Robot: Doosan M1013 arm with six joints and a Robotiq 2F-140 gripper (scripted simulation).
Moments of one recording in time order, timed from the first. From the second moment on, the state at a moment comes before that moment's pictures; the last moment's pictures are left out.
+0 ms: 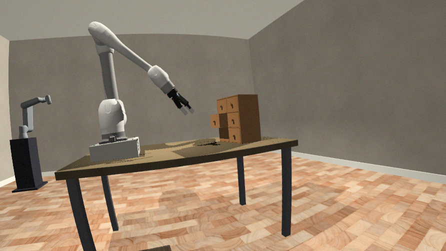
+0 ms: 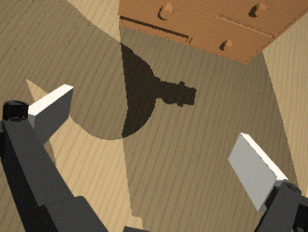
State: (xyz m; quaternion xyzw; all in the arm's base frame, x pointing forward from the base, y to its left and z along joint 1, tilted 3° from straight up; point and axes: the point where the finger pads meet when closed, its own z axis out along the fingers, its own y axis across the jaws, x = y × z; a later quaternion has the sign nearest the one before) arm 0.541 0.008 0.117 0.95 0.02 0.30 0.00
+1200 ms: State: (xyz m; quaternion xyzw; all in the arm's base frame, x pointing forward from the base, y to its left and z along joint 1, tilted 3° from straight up) arm 0.578 0.027 0.077 0.88 0.00 0.48 0.03
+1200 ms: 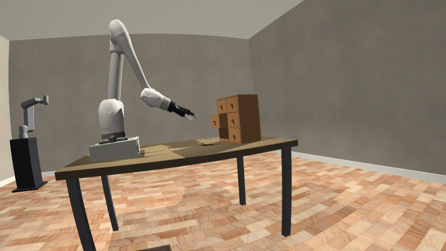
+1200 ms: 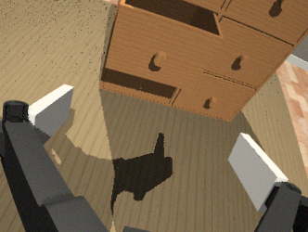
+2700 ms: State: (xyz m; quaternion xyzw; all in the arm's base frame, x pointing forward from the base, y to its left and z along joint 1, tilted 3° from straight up) arm 0.593 0.015 0.066 0.83 0.02 0.55 -0.03
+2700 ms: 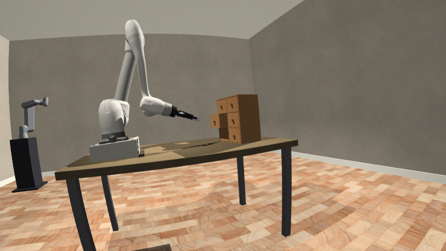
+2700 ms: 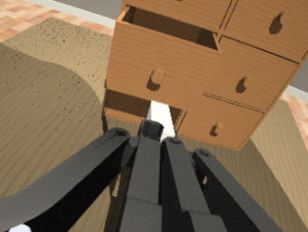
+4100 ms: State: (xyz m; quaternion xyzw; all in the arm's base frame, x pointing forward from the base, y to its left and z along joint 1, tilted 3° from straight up) arm 0.649 0.019 0.045 0.83 0.02 0.55 -0.03
